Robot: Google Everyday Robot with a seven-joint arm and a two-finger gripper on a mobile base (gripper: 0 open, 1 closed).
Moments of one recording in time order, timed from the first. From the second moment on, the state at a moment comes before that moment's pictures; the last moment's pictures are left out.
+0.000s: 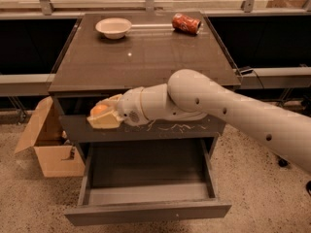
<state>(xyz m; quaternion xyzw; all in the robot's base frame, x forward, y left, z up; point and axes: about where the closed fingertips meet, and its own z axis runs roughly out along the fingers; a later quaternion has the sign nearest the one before) 0.534 0.140 0.812 -0.49 0.67 0.38 0.41</state>
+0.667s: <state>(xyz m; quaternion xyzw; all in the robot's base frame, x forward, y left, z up) 0.529 0.129 0.761 -0.48 0.69 0.38 0.39</state>
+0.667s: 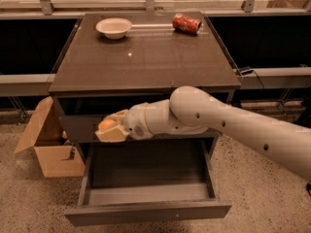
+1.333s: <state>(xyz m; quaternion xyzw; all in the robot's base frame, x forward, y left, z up) 0.497 0.095 0.628 -0.44 0.75 0.38 0.30</state>
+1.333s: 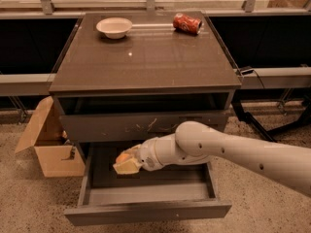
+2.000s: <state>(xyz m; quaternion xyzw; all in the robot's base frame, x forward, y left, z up) 0.487 0.079 0.565 -0.41 0.78 0.40 0.25</state>
